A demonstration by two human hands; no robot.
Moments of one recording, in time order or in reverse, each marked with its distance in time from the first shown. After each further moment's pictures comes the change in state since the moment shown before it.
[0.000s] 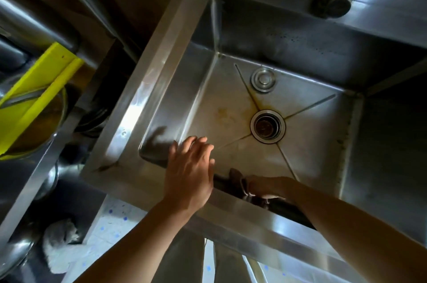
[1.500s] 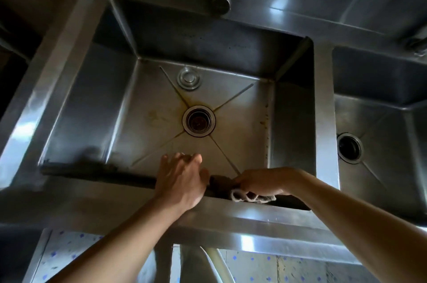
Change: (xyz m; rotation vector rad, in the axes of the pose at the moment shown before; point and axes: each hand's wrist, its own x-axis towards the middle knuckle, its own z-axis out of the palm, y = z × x) left_hand 0.010 0.127 0.014 -0.029 -0.403 0.095; right_hand -0.151 0.065 -0.012 0.207 0.079 0.046
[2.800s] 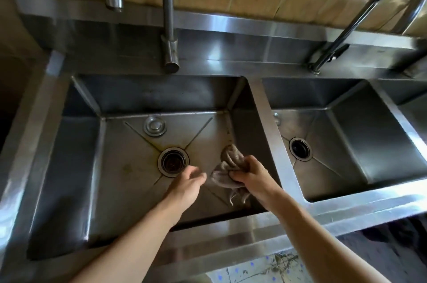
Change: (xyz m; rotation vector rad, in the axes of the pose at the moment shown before) left_hand 0.027 0.023 -0.052 -0.887 -0.316 -0.125; right_hand -0.053 -0.027 0.017 0.949 0.988 -0.119
